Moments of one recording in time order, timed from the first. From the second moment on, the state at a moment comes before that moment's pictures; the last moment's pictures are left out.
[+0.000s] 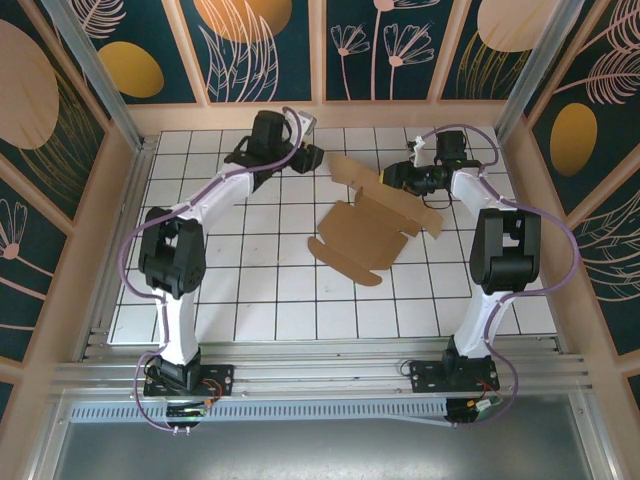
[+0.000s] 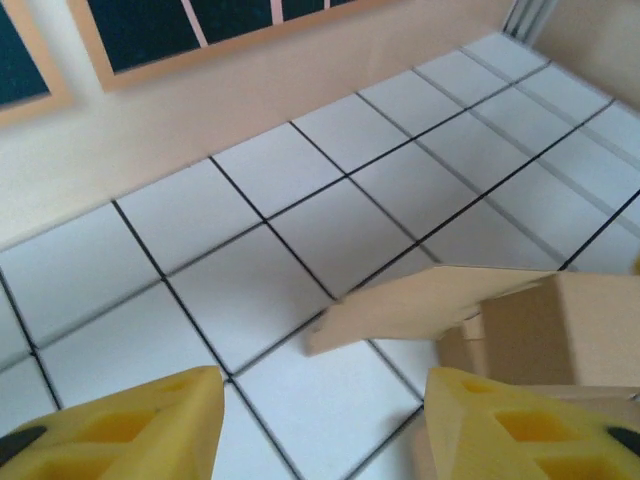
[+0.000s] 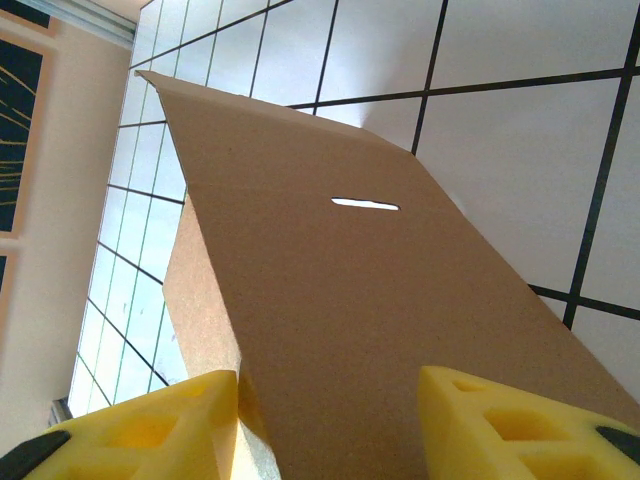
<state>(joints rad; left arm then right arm) -0.42 2.06 1.76 -0.23 0.29 0.05 0.06 1.91 1.44 -0.47 -0.79 0.21</state>
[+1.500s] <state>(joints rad) -0.41 2.55 2.23 -0.36 0.70 0.22 0.06 1.91 1.45 -0.48 -0.79 0.20</state>
